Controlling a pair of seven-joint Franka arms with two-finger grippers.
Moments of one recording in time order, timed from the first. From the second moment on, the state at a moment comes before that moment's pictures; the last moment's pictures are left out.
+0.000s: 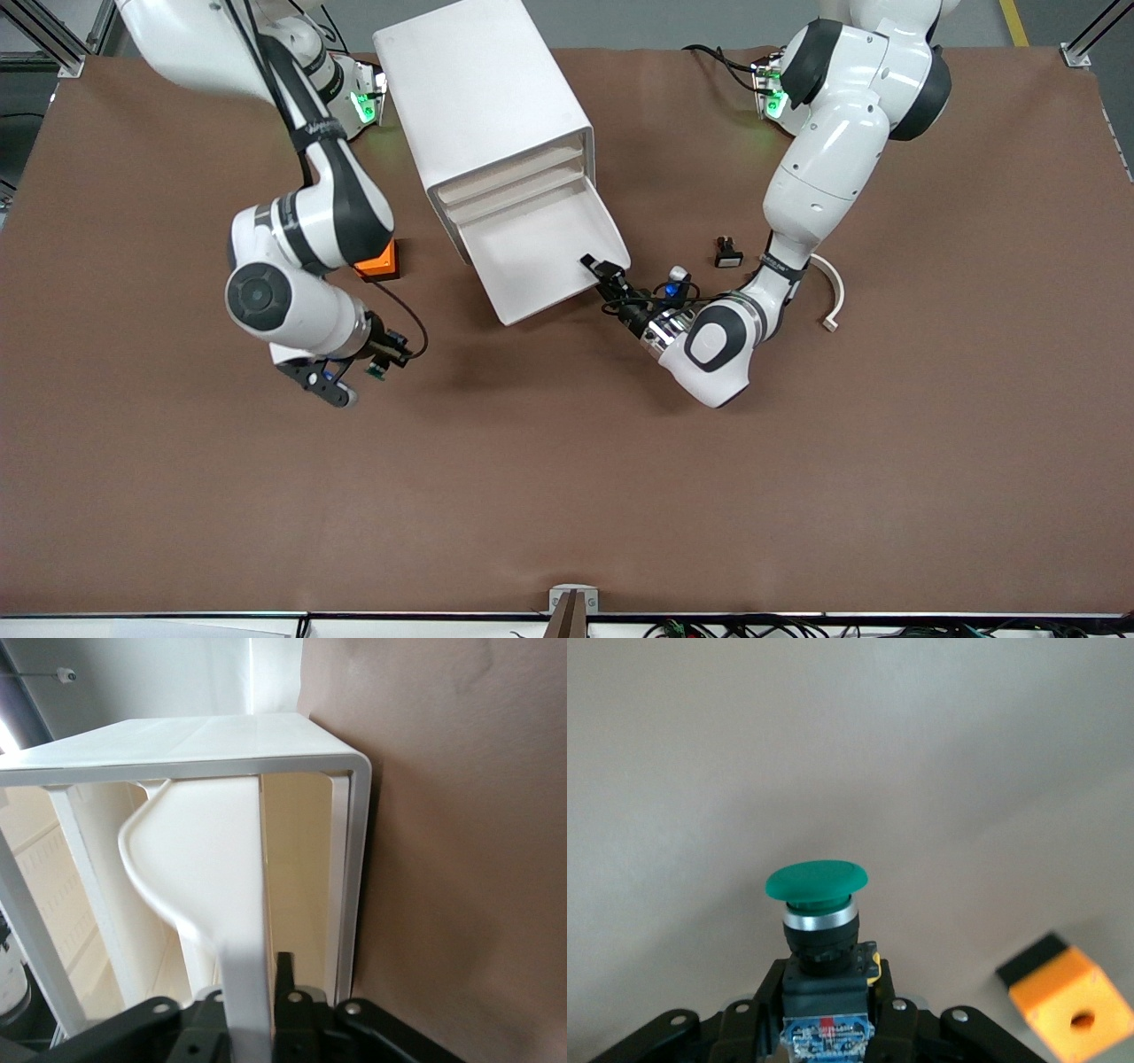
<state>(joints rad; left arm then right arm) -0.36 1.06 -0.12 -1.38 -1.12 1.47 -2.24 0.38 0.39 0.00 -1.75 0.14 2.02 0.90</state>
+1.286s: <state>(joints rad) -0.32 0.99 0.06 -1.16 -1.10 1.50 -1.14 0.84 0.38 0.00 -1.93 0.14 2.36 1.66</state>
